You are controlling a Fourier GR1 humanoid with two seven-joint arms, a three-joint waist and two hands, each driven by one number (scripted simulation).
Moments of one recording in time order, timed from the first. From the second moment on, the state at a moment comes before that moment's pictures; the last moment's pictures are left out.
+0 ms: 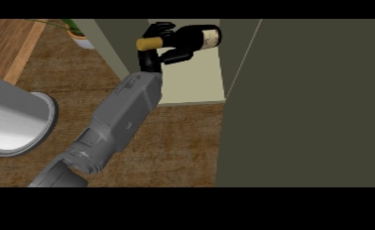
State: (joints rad) left arm -1.07 0.03 -0.30 -0.29 0.78 0.62 -0.50; right arm 0.23 -0.12 0.28 -2.50 -0.11 0.14 0.37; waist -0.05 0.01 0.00
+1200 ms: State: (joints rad) left arm -1.16 0.03 -0.30 -0.11 0.67 0.64 -0.54; right arm 0.24 -0.11 0.30 -2.50 -0.11 0.16 0.37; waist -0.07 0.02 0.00
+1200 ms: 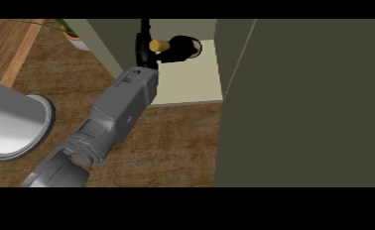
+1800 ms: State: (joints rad) left arm -1.13 0.02 -0.27 -0.22 0.67 0.48 -0.64; right arm 0.25 -0.11 0.28 -2.51 -0.11 0.16 0.38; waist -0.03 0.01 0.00
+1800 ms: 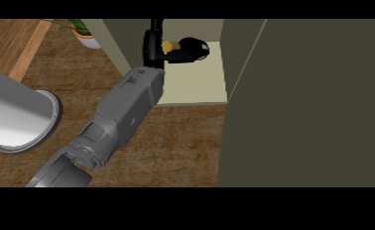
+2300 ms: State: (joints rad) left arm -1.02 0.02 -0.29 -0.44 0.64 0.45 -0.63; right arm 0.28 -0.10 0.31 -2.51 -0.10 0.14 0.37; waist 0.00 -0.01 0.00
